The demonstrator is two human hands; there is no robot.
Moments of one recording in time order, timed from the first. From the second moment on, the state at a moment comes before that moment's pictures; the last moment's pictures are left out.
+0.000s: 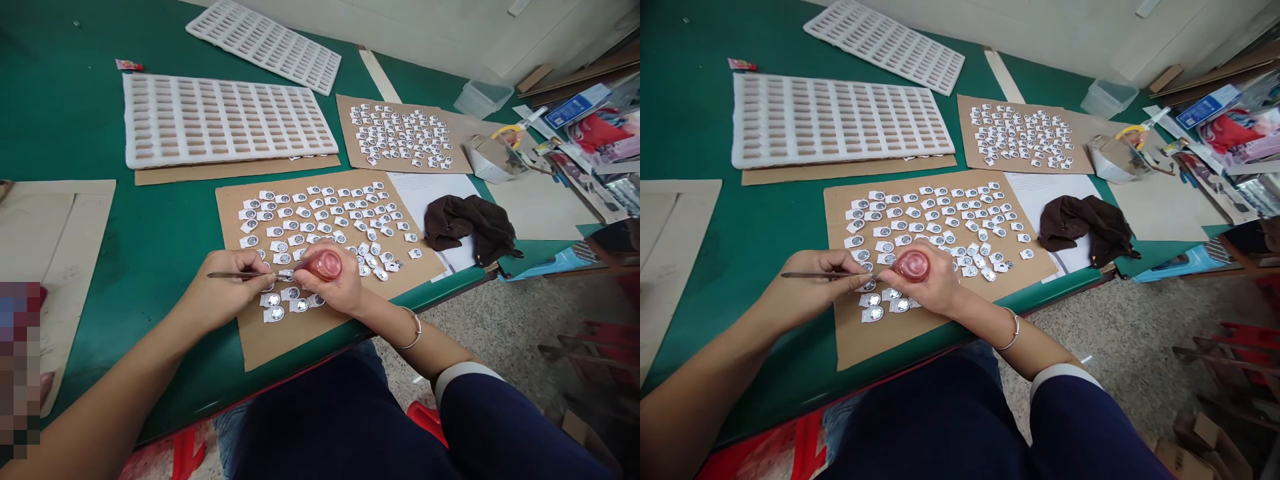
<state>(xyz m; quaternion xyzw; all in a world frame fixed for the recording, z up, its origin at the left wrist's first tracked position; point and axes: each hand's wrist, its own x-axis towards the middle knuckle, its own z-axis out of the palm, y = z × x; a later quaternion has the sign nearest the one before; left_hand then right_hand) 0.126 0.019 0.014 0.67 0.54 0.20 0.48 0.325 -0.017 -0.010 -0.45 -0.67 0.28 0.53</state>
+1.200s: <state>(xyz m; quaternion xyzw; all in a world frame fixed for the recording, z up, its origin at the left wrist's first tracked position) 0.131 -0.057 0.012 0.81 0.46 0.28 0.24 0.338 -0.001 0.018 -0.43 -0.43 0.50 0.61</state>
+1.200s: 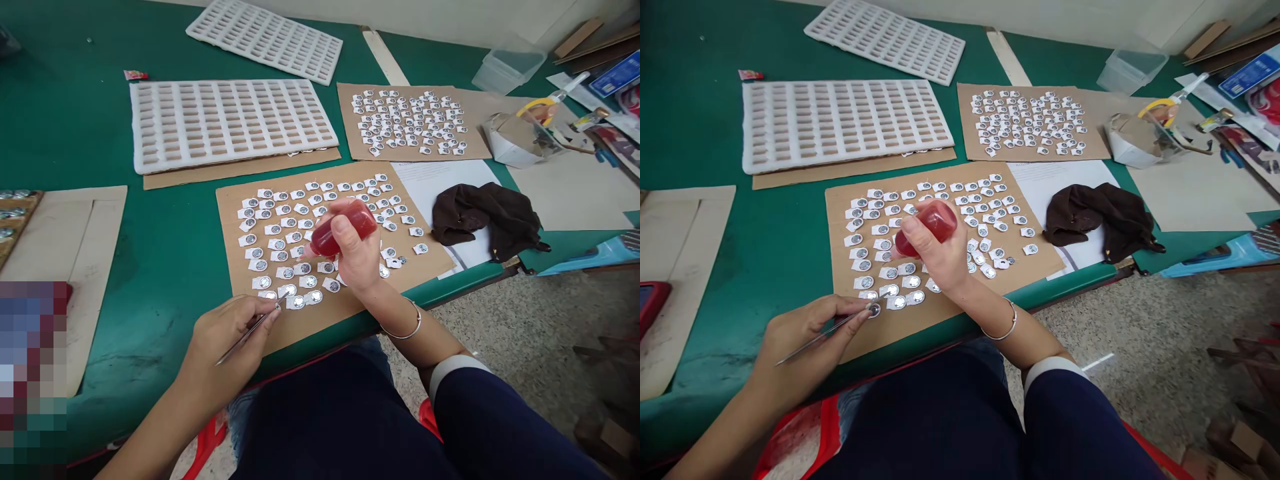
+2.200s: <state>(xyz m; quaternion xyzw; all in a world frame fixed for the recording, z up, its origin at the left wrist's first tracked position) 0.179 -0.090 0.011 0.91 0.36 0.17 -0.09 0.319 -0.007 0.010 -0.46 -0.67 0.39 0.43</state>
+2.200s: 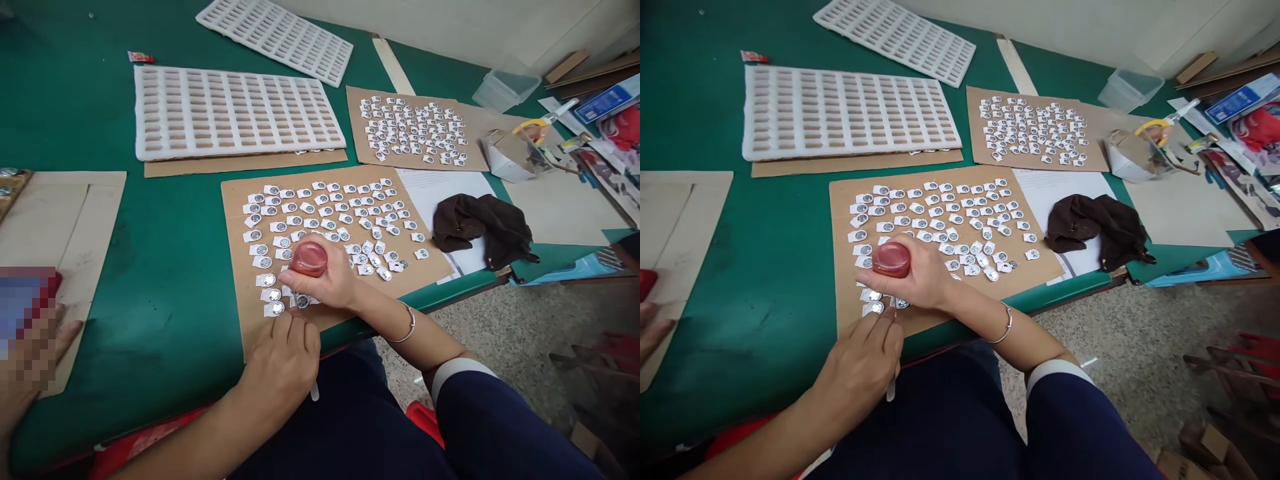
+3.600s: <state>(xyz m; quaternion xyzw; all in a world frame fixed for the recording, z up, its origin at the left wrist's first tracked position) 0.179 -0.091 0.007 0.91 0.36 0.19 -0.10 0.316 -0.007 0.007 -0.47 -0.68 0.38 0.41</state>
